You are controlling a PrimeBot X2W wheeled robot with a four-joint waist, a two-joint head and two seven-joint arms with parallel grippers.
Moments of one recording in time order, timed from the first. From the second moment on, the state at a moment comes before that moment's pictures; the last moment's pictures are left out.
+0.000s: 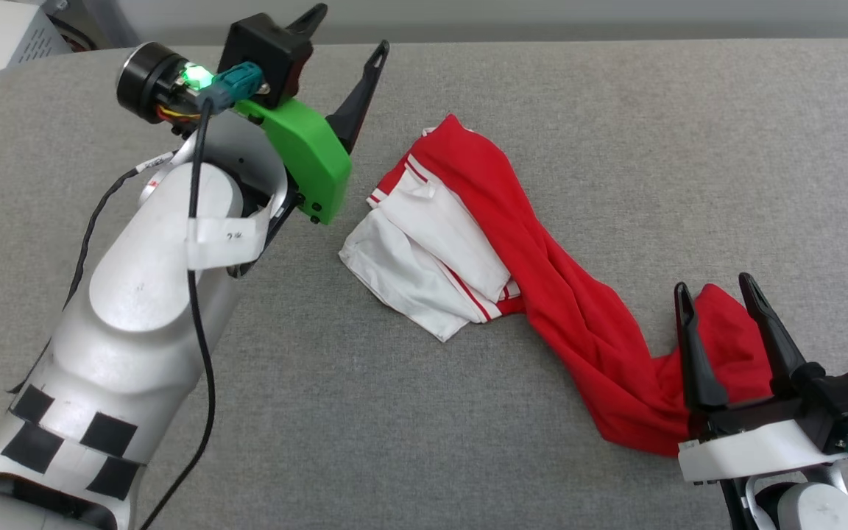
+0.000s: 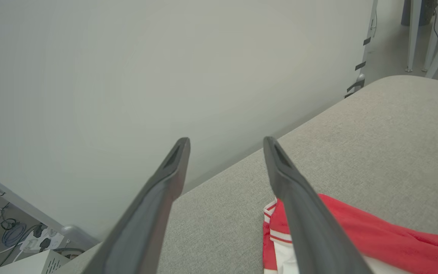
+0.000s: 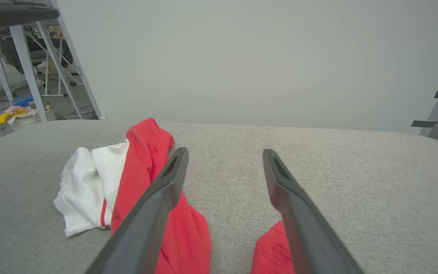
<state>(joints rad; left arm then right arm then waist) -0.90 0.31 -0.54 0.42 -0.36 -0.13 0.02 0.00 -0.05 0.04 -0.10 0.10 0.13 -0.26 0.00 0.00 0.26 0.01</state>
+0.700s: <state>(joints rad) -1.05 0.51 -1.17 0.50 -0.88 -0.13 0.57 -0.07 -0.05 0.05 -0.11 0.10 0.13 -0.26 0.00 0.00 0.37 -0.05</state>
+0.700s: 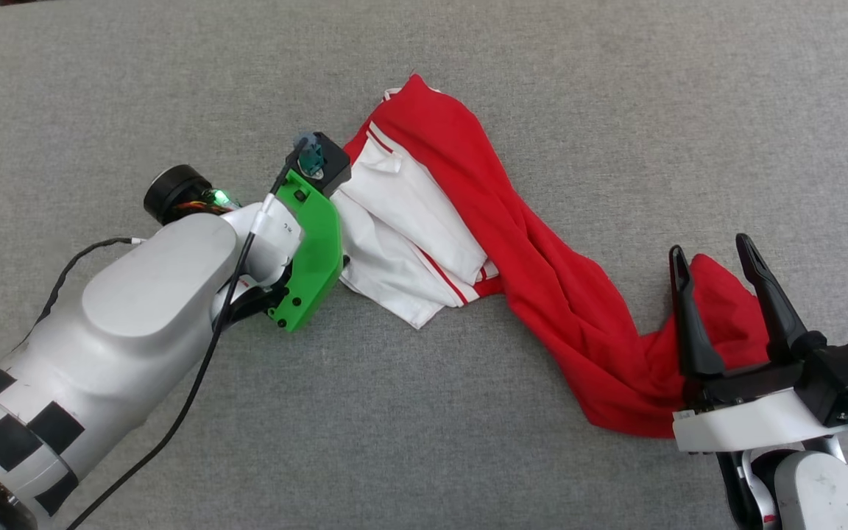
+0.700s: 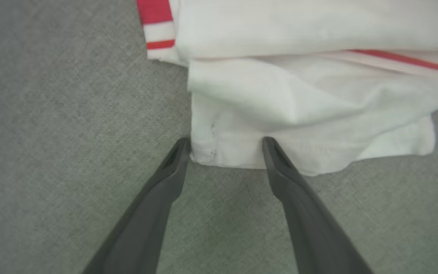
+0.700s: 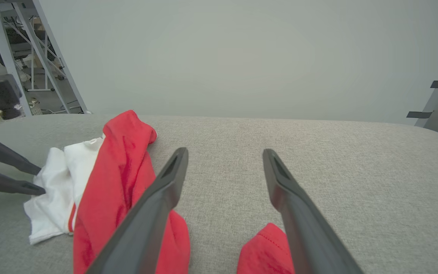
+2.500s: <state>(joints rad) -0.69 0.74 -1.10 0.43 -1.09 0.08 -0.10 -0.02 -0.05 0.04 -0.08 0.10 0.13 -0.26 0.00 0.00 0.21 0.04</state>
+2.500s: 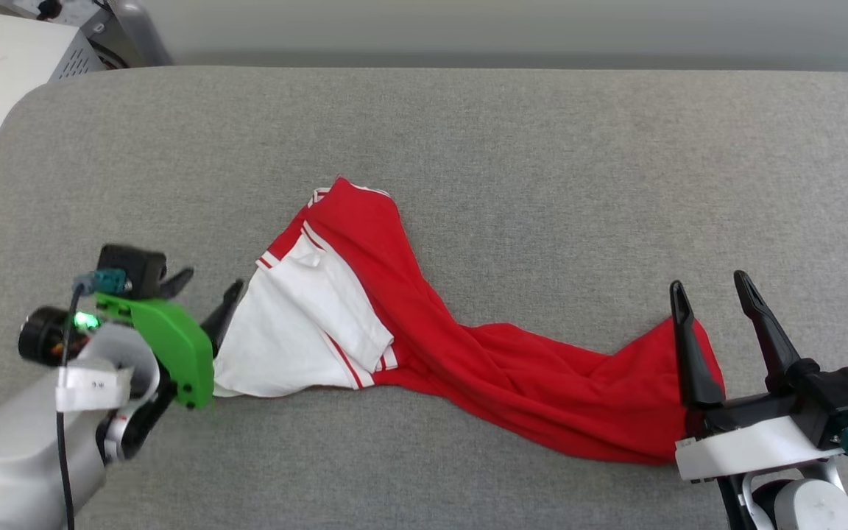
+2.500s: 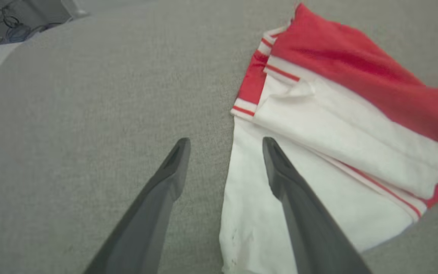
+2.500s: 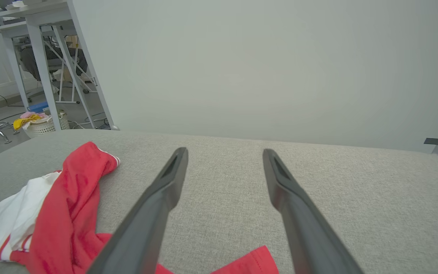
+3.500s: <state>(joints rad) -0.98 0.61 -1.27 0.44 -1.02 -0.13 0.51 -0.06 -0.05 0.07 -0.09 0.11 0.13 -0.26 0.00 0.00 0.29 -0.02</state>
